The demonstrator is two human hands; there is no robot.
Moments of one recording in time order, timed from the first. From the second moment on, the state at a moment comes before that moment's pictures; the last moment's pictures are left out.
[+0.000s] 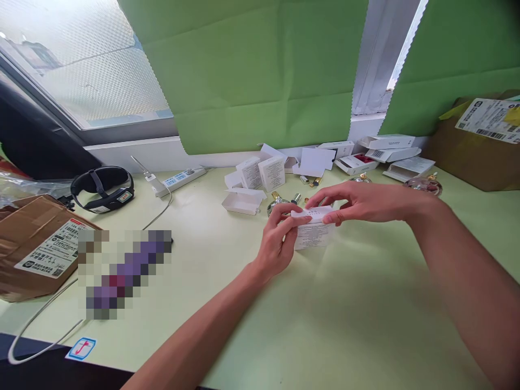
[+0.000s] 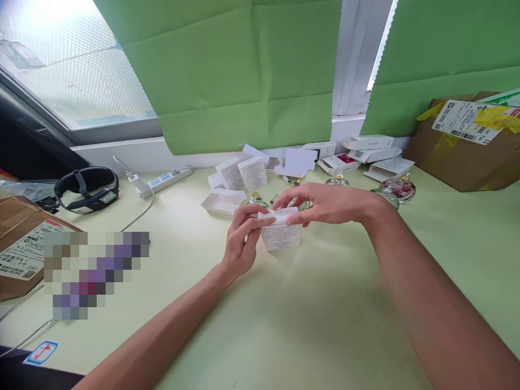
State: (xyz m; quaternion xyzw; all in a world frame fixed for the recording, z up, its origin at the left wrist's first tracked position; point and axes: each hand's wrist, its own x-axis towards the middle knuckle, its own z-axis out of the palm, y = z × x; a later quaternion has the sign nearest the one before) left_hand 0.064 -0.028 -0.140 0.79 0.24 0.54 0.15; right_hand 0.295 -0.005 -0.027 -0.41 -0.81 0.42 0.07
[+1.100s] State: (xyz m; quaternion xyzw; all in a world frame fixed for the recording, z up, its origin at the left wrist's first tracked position) left_hand 0.067 -0.027 -0.146 0.82 0.24 0.51 0.11; right_hand 0.301 0.003 -0.042 -0.40 -0.77 0.50 0.06
